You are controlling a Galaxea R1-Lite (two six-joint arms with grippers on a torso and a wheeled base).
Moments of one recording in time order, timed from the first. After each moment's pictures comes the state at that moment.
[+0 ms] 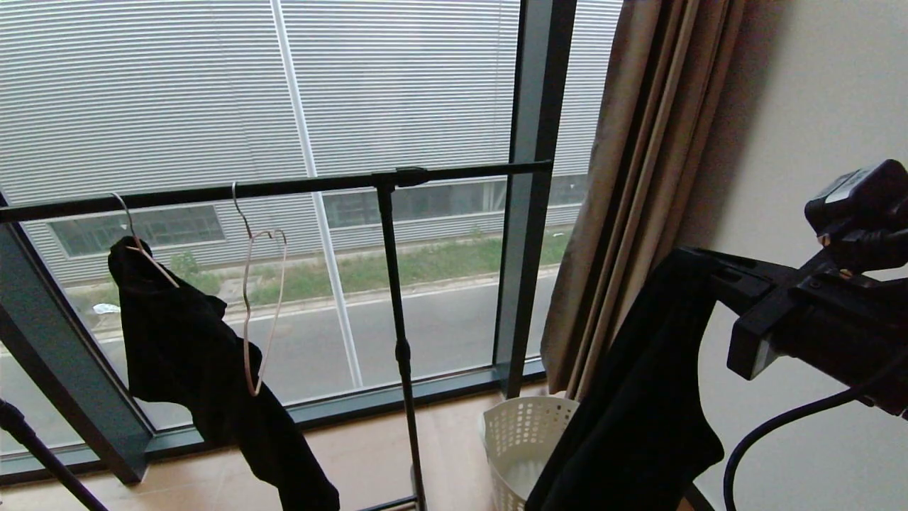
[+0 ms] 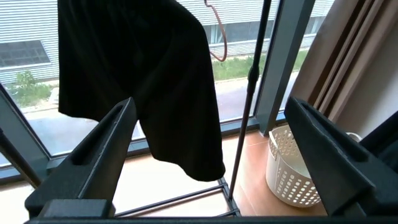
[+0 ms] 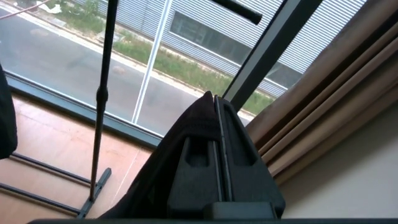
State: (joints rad) left arm 0.00 0.00 -0.01 0.02 -0.03 0.01; right arm 0.63 1.28 -0.60 -0.61 -0.23 -0.32
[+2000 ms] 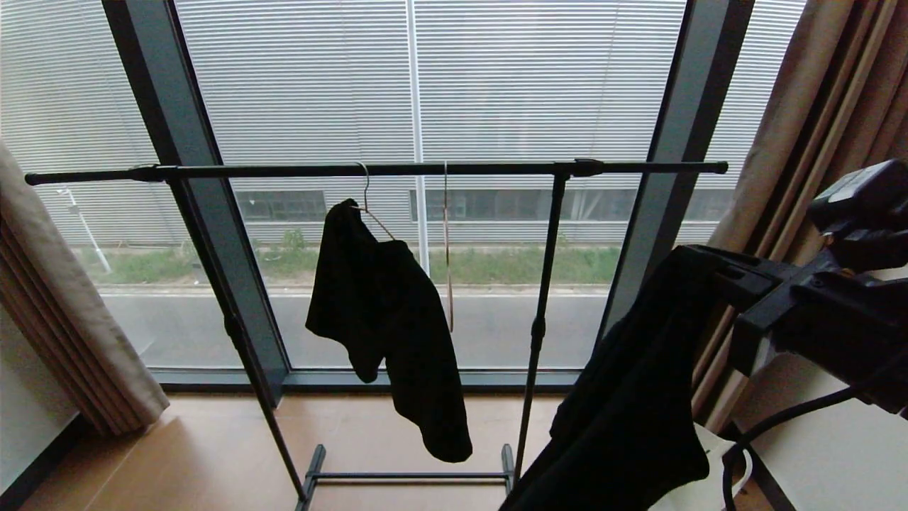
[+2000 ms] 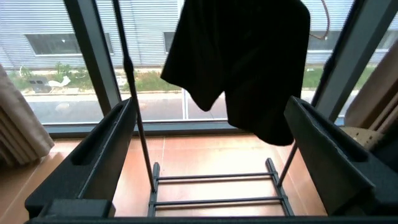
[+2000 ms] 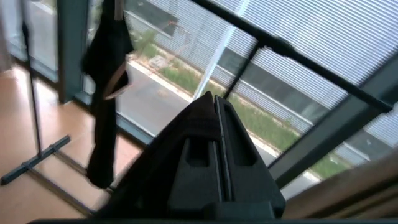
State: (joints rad) left arm 0.00 0.00 -0.01 0.02 -0.04 0.02; right arm 0.63 1.29 -0.59 -0.63 -0.23 -0.33
